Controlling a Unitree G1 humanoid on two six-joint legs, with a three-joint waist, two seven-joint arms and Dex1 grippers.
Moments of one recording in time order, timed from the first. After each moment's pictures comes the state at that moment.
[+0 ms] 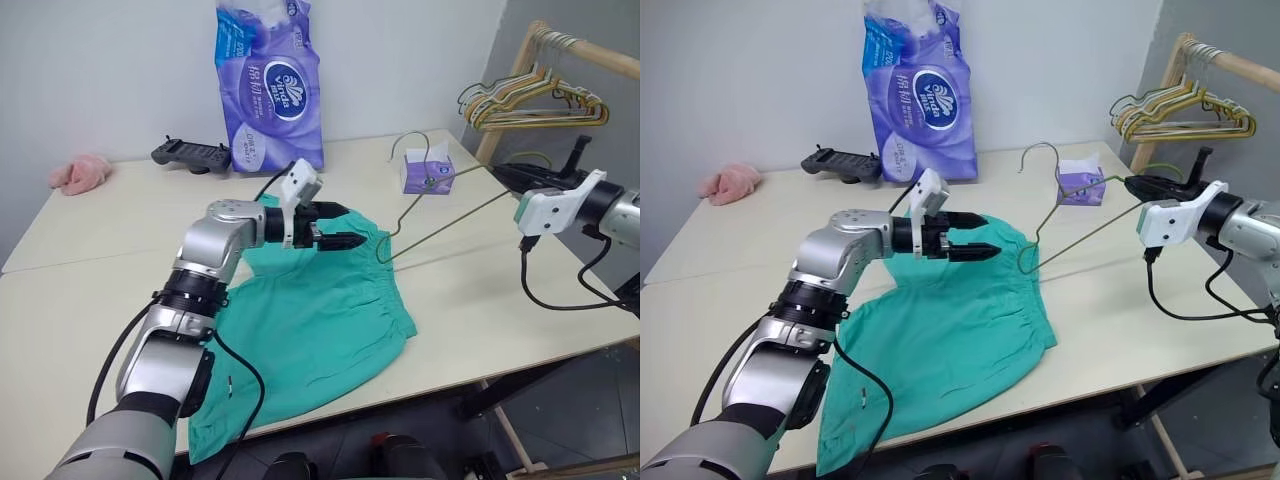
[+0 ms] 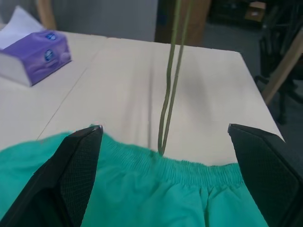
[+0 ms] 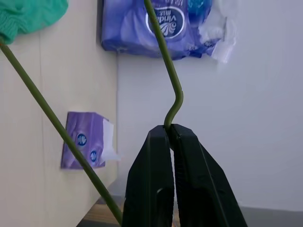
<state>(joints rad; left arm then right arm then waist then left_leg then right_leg) -0.91 0.39 -0.20 0.44 -0.32 0.51 -1.15 -0.77 -0.99 0.10 0.51 -0.33 -0.81 0.57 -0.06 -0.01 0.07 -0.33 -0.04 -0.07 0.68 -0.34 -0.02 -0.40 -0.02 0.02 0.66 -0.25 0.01</state>
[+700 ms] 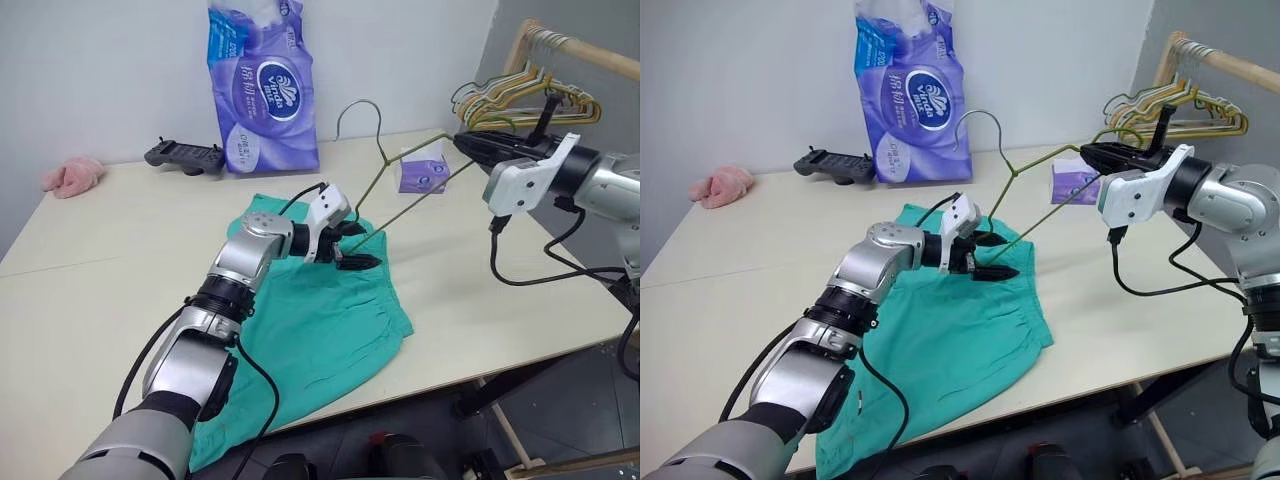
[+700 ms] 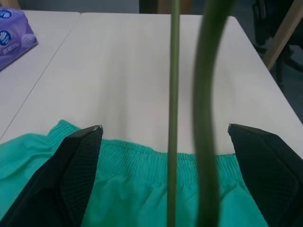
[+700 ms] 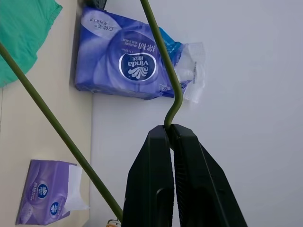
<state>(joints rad) -0.90 0.32 -0.25 0.54 -0.19 0.38 -1.11 -0.82 -0.92 0.10 0.24 -0.27 -0.61 0.67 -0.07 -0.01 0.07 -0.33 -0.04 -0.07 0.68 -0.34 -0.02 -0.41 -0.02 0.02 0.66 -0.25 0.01</state>
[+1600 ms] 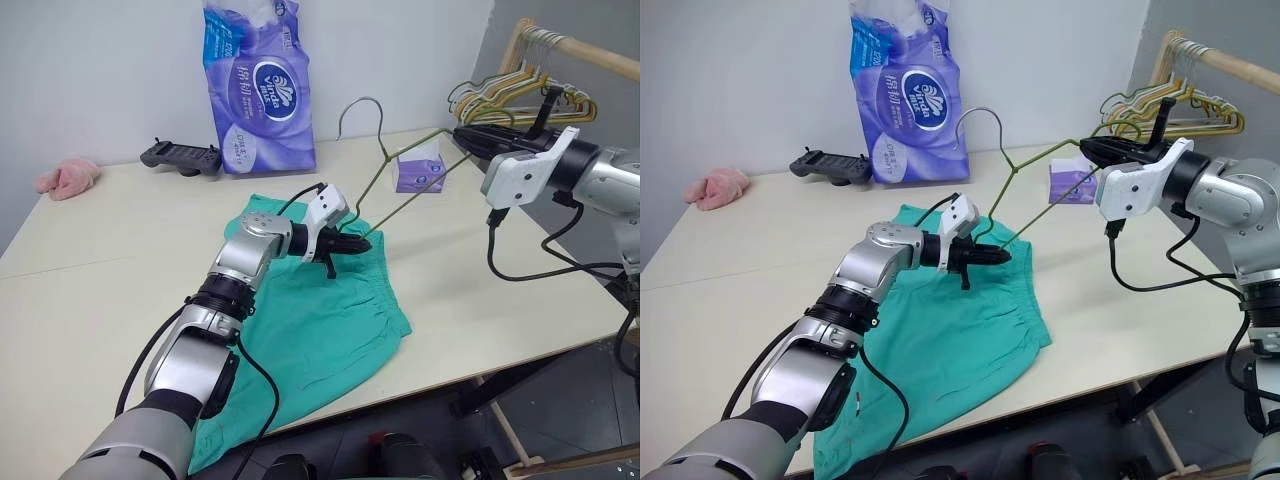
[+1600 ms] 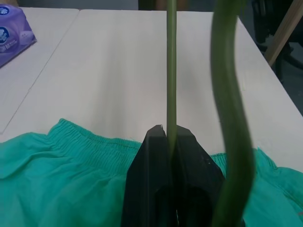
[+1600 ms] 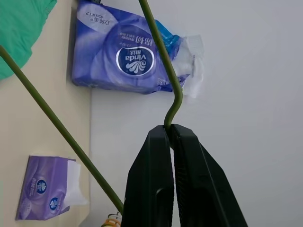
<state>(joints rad) -0.90 0.31 -0.23 0.56 -0.16 0.37 -1.12 -0.83 -0.90 0.10 0.24 -0.28 -0.57 0.69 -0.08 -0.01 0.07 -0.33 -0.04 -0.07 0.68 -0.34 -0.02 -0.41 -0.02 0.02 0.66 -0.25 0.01</state>
